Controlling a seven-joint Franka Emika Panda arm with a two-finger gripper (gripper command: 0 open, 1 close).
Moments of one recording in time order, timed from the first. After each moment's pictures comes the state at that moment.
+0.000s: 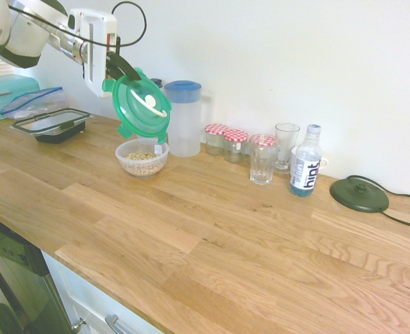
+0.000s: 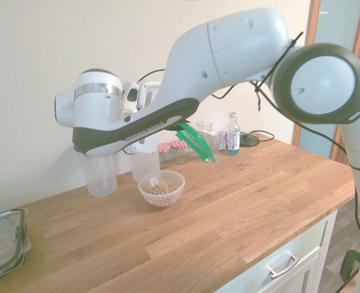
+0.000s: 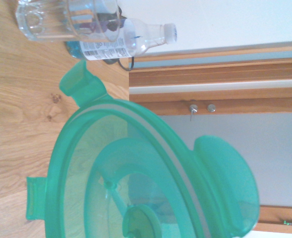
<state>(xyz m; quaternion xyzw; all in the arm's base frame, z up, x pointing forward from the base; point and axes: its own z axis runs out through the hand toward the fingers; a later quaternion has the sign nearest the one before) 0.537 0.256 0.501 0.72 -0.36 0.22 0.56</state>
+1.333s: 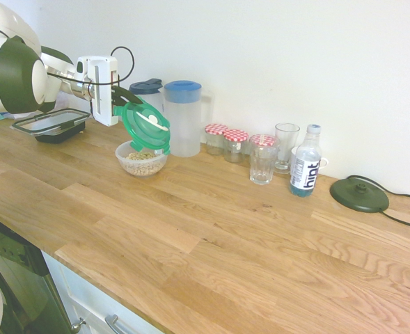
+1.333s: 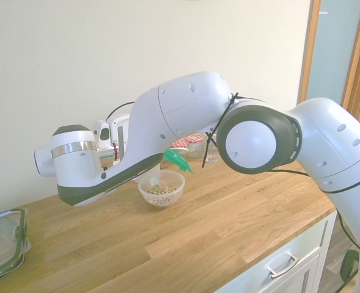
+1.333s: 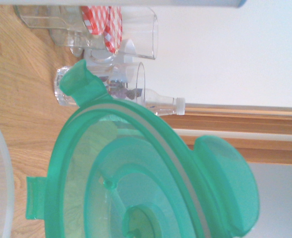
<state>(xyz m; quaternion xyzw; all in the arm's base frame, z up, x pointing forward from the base) 0.593 0.319 0.412 0.69 -0.28 0.27 0.61</state>
